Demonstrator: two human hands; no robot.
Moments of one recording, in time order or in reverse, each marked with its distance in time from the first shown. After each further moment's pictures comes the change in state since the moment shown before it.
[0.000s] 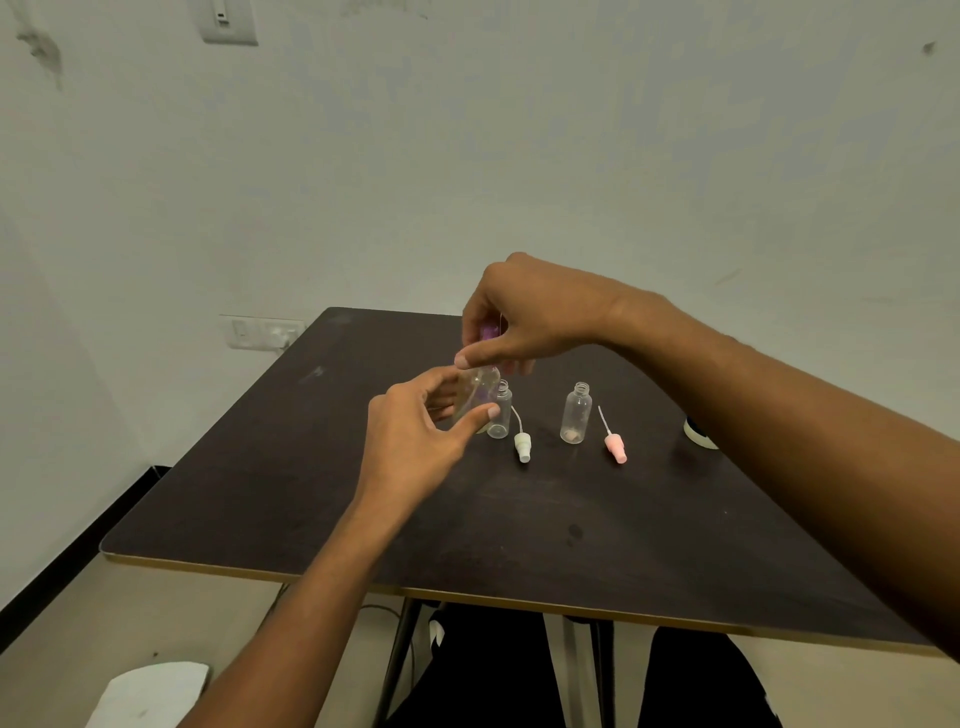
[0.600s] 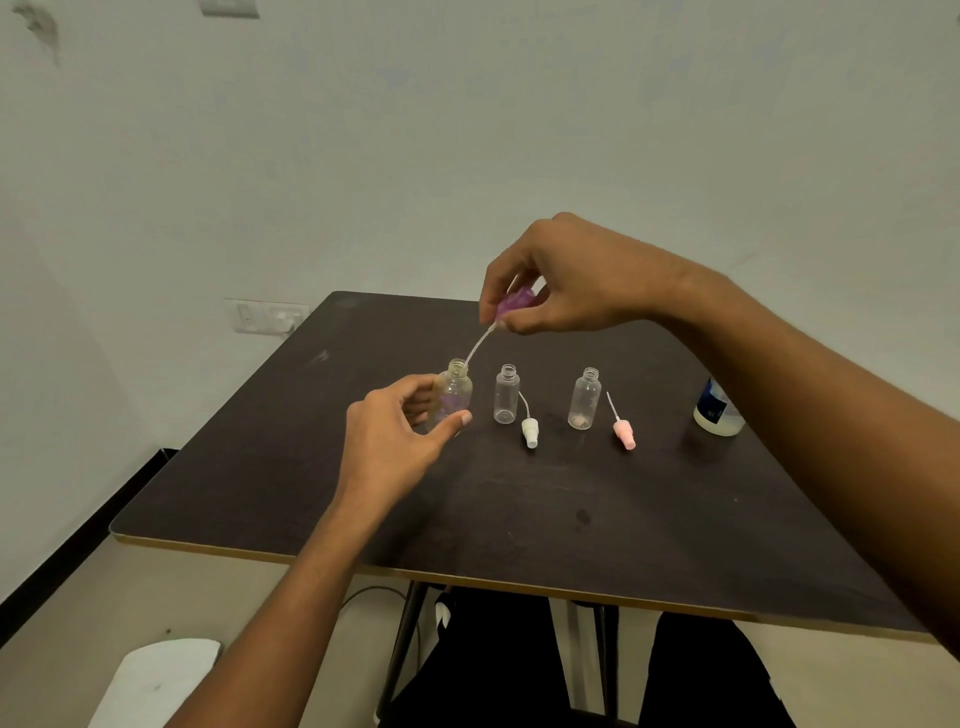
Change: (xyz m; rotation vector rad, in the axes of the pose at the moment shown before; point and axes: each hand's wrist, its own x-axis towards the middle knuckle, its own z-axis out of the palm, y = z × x) left_hand -0.004 -0.039 -0.012 0.067 -0.016 -0.050; right_hand -0.019 0.006 -0.014 -0.014 0.126 -0.043
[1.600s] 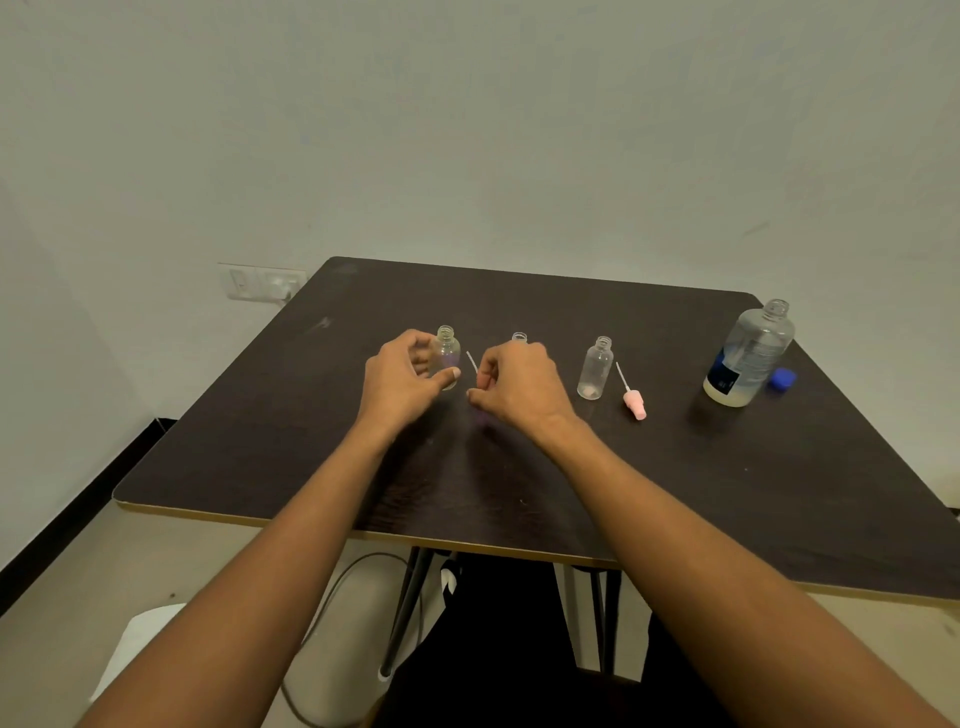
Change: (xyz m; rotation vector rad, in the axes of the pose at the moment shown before) left_hand 0.059 -0.062 0.030 -0.063 -0.107 -0.162; right_hand 0.019 0.018 0.204 0.189 0.219 0.635
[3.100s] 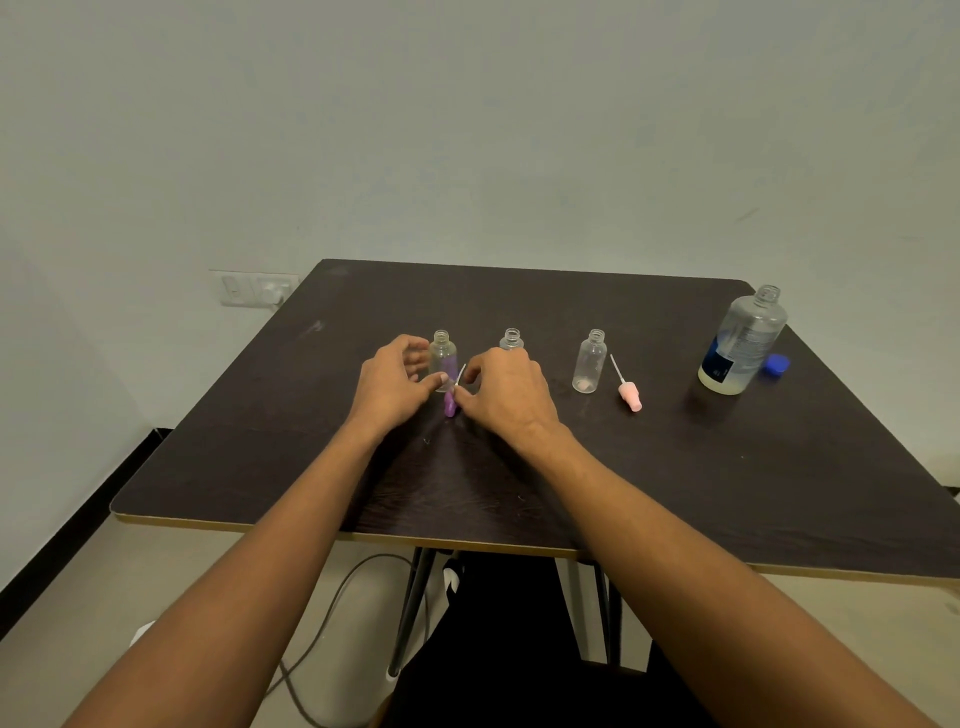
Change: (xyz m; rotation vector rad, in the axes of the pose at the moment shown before) left_hand 0.016 -0.016 0.002 0.067 -0.081 -0.001; right_hand 0.000 0.000 0.021 -0.069 0.067 0.030
